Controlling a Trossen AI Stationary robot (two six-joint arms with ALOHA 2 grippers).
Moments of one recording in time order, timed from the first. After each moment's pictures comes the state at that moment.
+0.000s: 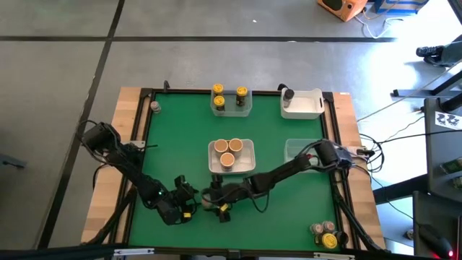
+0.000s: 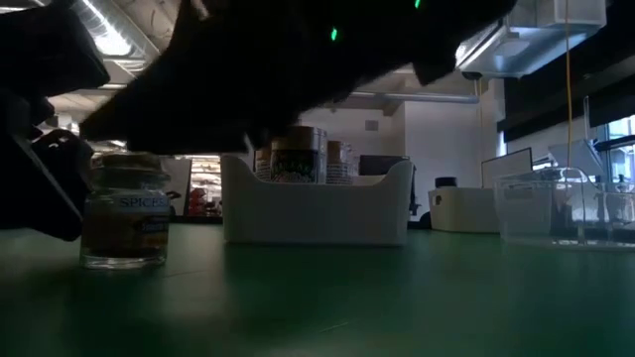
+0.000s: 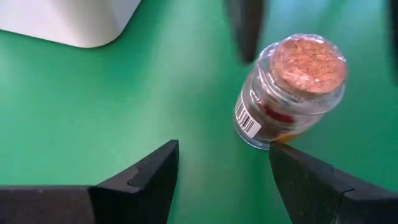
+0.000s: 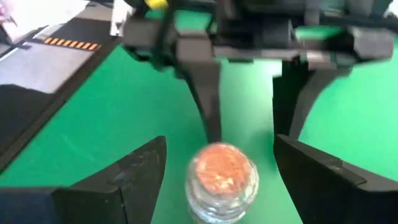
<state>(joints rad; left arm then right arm) -0.80 1.68 0.66 0.01 -0.69 -0.94 0.35 2.22 1.44 0.33 0.10 0.04</state>
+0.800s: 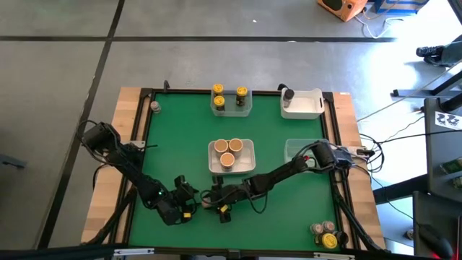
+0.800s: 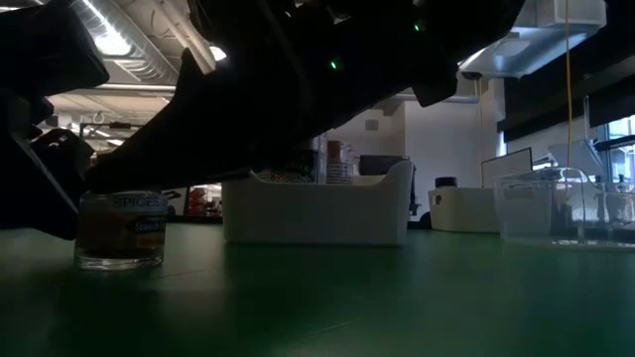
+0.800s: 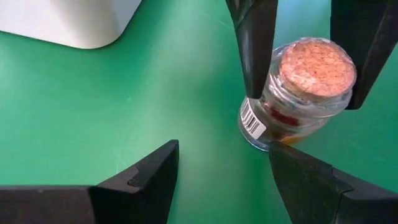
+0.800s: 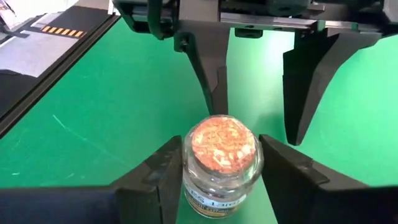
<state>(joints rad) -0.80 1.68 0.66 0.01 -0.70 -0.94 0.35 2.26 1.44 0.34 0.09 0.04</state>
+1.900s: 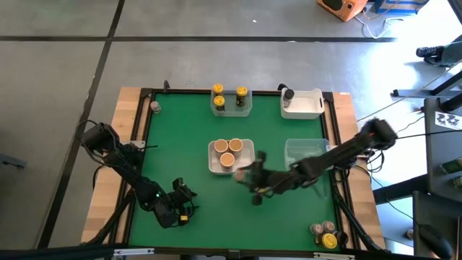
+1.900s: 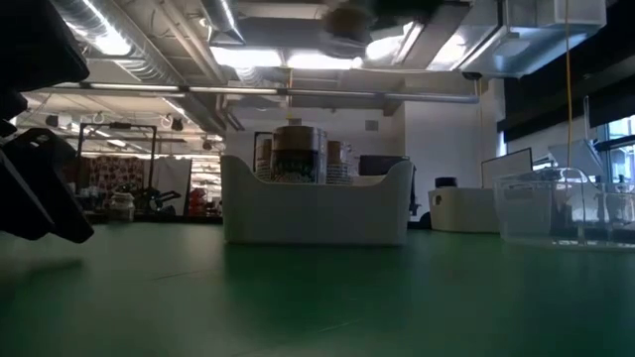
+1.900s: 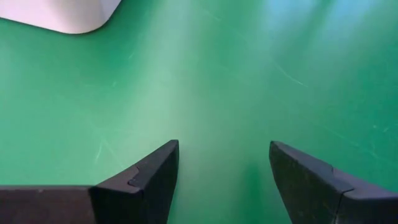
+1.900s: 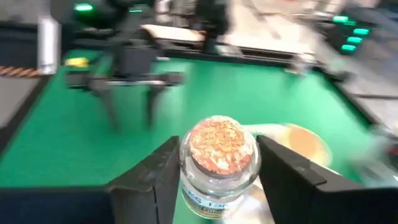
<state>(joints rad) -0.84 1.68 0.66 0.01 -0.70 -0.99 0.46 1.56 1.09 0.01 0.55 0.11</state>
